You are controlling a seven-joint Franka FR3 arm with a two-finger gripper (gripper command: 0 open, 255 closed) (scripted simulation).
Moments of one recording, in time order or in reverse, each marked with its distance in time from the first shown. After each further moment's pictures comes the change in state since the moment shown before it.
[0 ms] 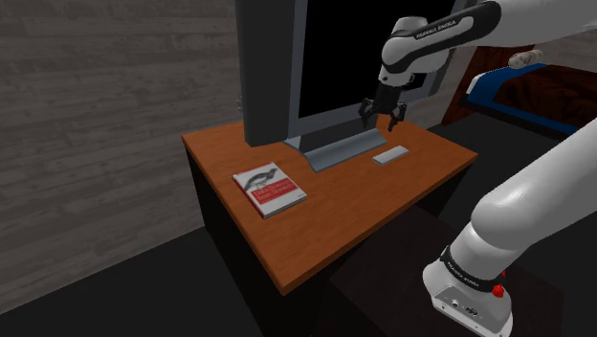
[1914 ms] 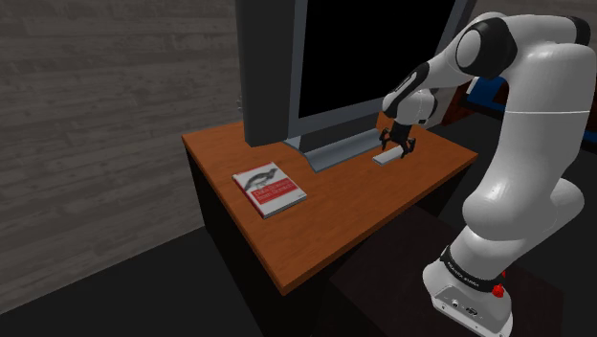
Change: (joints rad) arm -0.234 0.635 -0.138 0.218 0.159 0.408 0.188
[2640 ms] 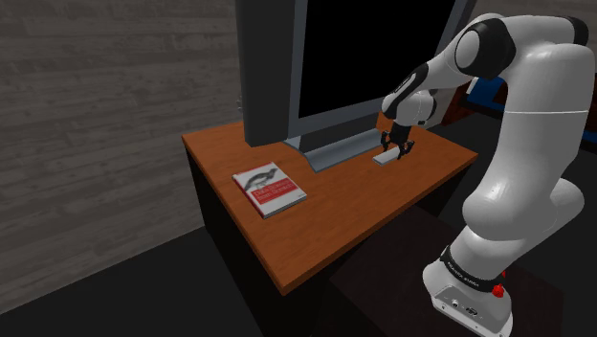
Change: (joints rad) arm 0.000 0.006 0.002 -0.004 0.004 0.011 0.000
